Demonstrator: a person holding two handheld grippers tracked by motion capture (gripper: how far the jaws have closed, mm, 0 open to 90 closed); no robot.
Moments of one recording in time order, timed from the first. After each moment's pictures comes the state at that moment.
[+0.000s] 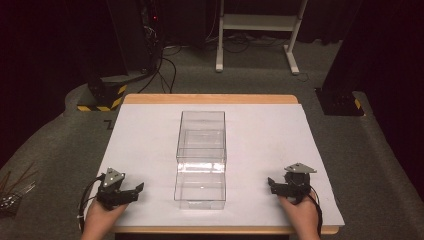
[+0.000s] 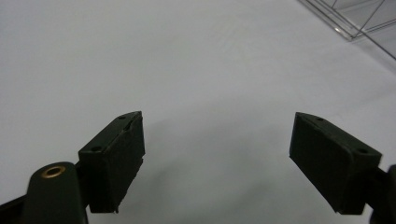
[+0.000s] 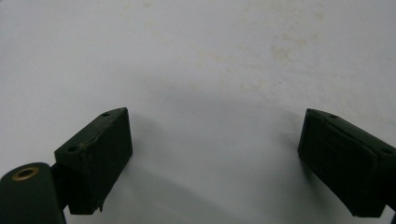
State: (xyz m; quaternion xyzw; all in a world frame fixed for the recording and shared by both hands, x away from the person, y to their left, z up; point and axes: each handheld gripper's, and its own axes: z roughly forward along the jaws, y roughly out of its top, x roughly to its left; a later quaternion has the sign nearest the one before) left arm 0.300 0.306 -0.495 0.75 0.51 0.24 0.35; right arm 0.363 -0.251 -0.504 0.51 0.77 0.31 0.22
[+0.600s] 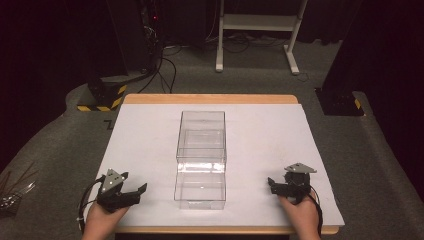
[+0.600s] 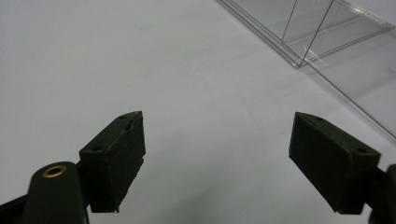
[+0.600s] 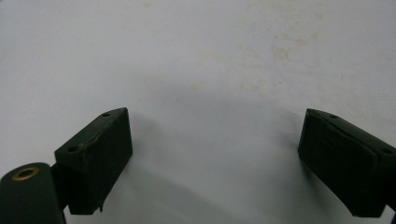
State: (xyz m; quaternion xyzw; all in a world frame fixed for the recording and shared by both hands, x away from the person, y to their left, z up) left arm 0.286 0.292 -0.475 0.75 0.47 0.25 0.39; right arm 0.363 -0.251 -0.504 0.51 0.77 0.31 0.21
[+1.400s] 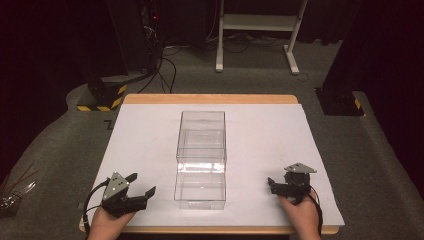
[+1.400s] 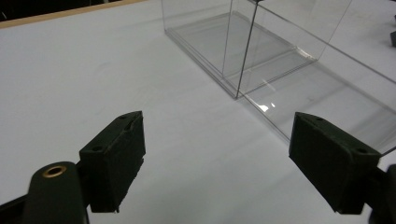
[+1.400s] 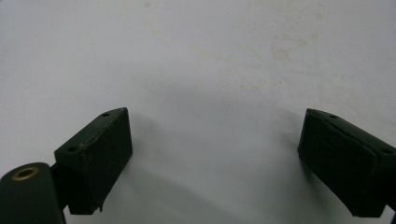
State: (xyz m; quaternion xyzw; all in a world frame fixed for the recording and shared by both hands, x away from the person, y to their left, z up) left arm 0.268 0.266 -0.453 0.75 0.43 0.24 0.44; right arm 0.363 -0.251 -0.504 0.51 0.77 0.31 0.22
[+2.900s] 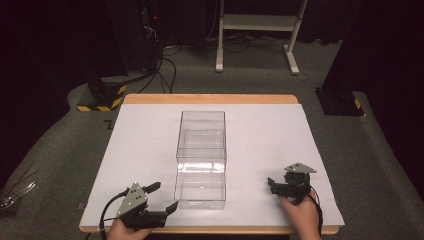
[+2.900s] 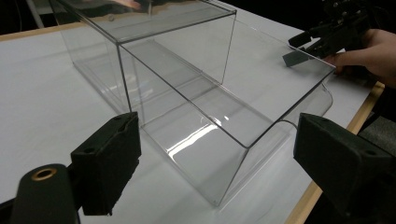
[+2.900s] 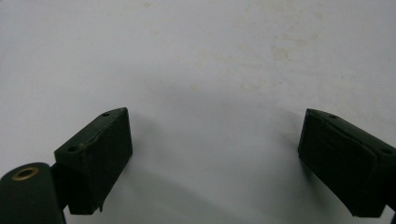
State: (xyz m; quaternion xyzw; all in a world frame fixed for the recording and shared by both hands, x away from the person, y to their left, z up) left arm 0.241 0.210 -0.439 0.76 0.36 0.19 0.50; right arm 0.363 -0.251 -0.504 0.51 0.77 0.31 0.22
